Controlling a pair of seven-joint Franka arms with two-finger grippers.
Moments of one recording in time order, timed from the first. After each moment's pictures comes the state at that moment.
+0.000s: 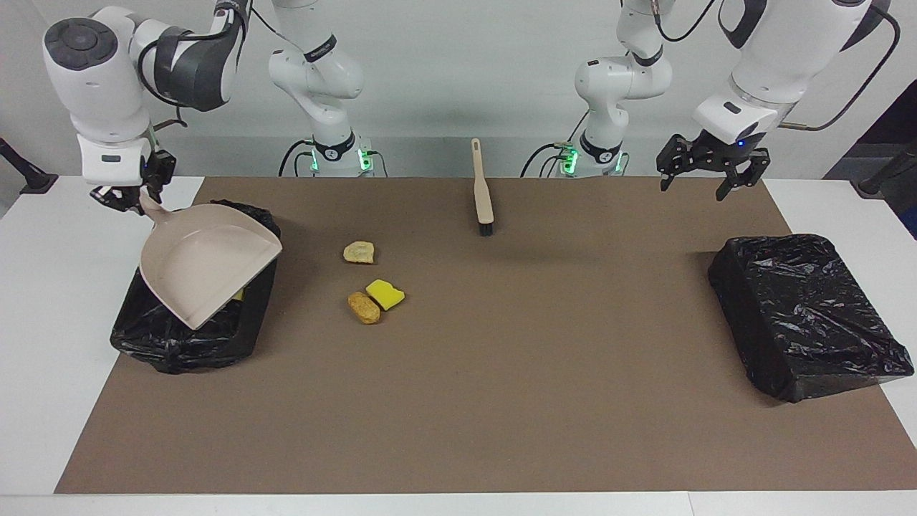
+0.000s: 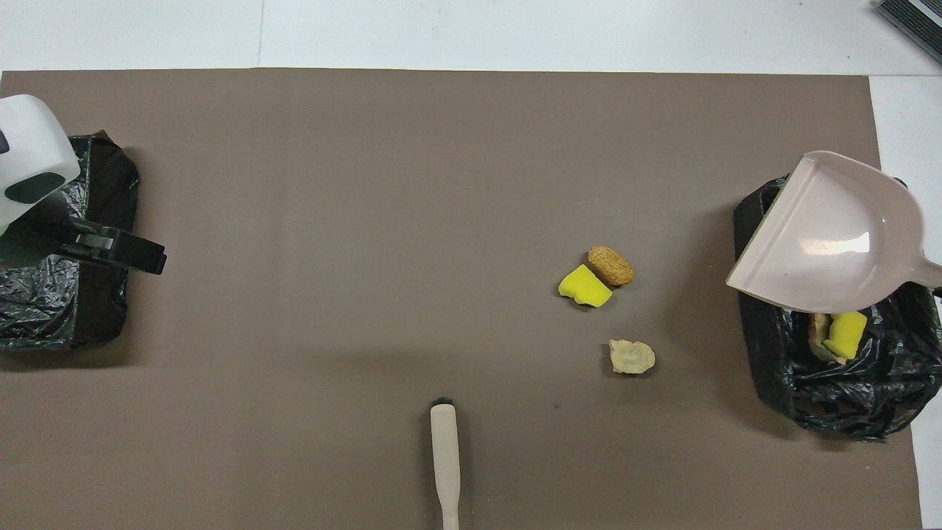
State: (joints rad) left arm 0.01 0.00 -0.17 -1.54 -0.02 1.50 0.12; right arm -0.21 -0.02 0.05 -1.76 -0.30 1.67 -1.03
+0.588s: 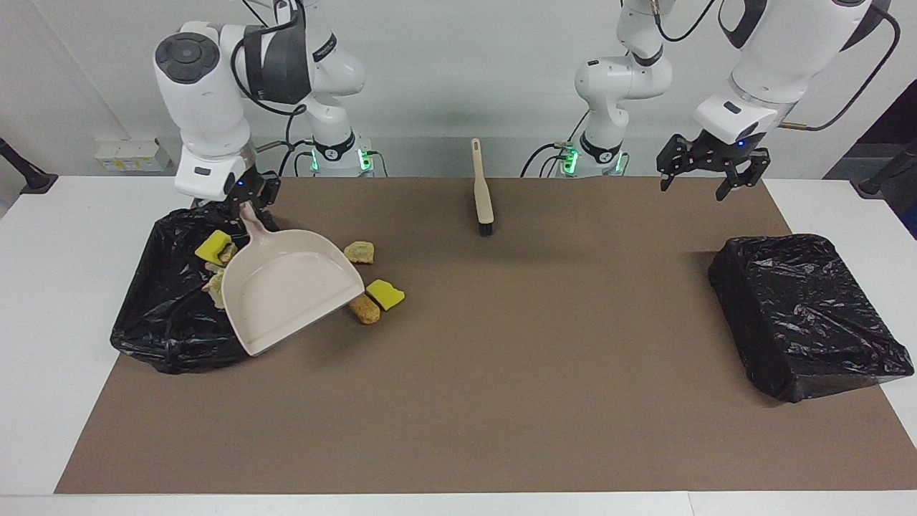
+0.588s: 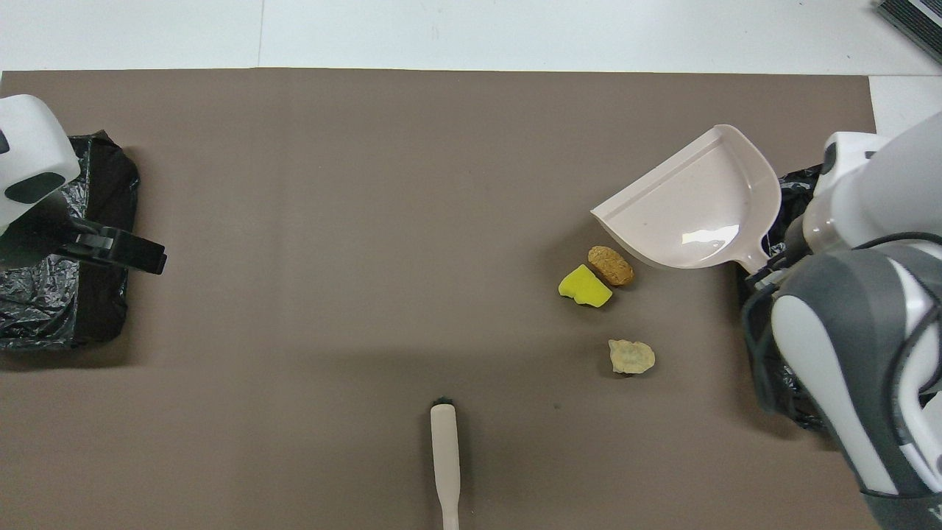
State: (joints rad) left arm 0.01 0.00 -0.17 -1.54 -0.02 1.50 0.12; right arm 0.07 0.03 0.06 -1.77 -0.12 1.67 -0.36
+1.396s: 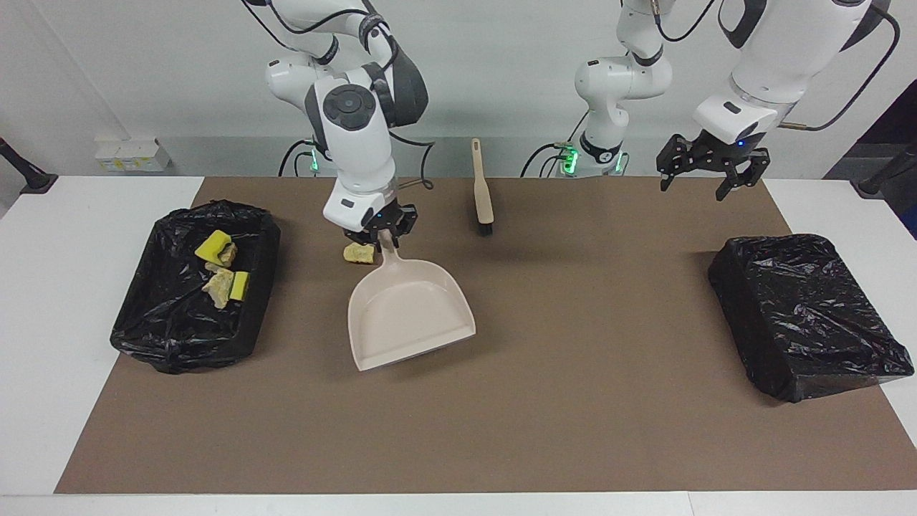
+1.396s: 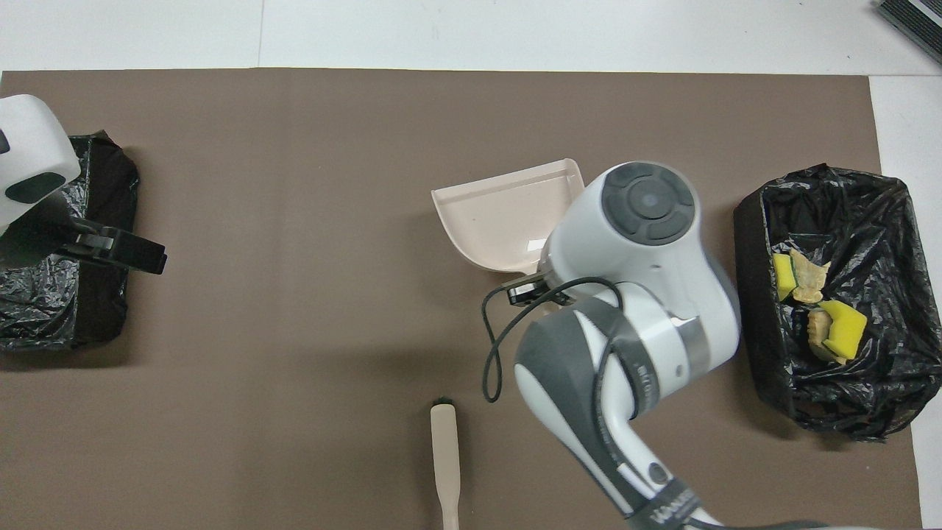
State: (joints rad) left arm 0.01 0.00 -0.17 -1.54 -0.02 1.50 0.12; right arm 0.44 0.20 0.06 -1.77 0.08 1.91 0.25
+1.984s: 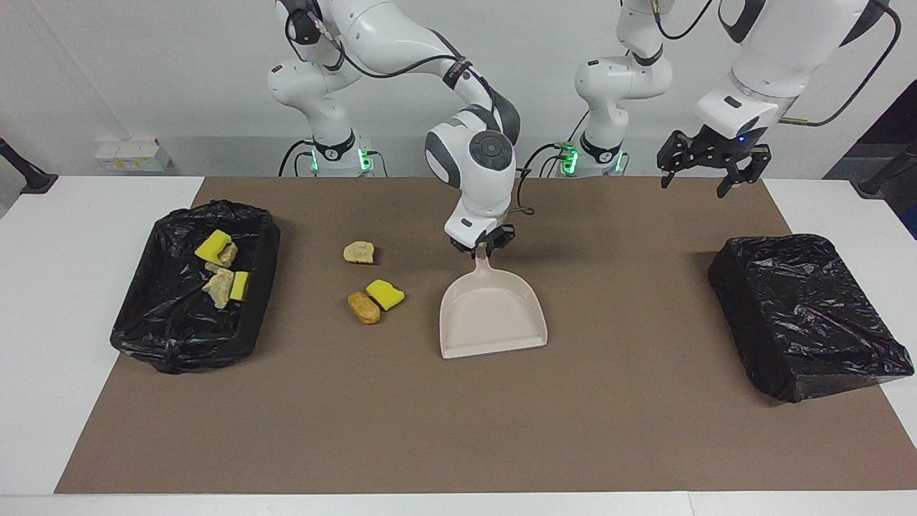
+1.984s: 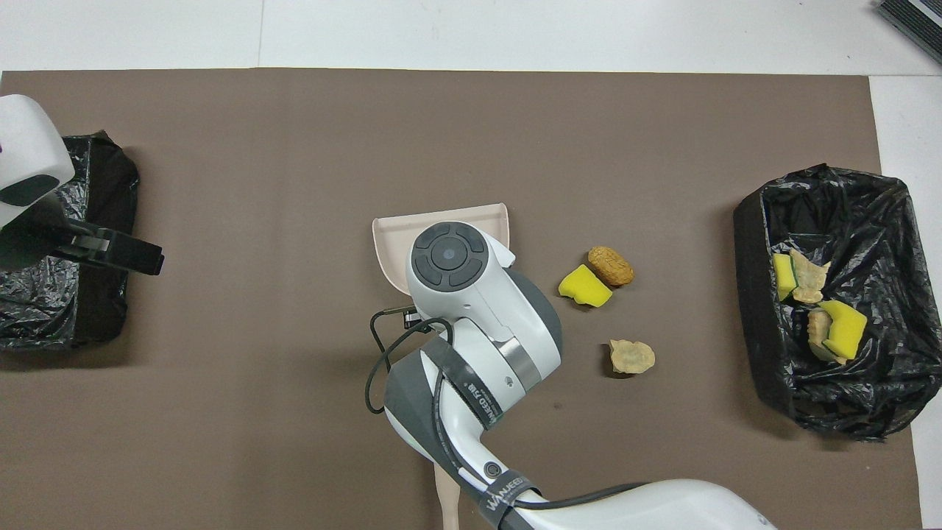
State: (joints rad) left arm 0.01 -0.01 -0.17 -1.54 -0.02 1.50 0.12; right arm 0.62 0.43 0.05 -1.63 0.07 1.96 0.55
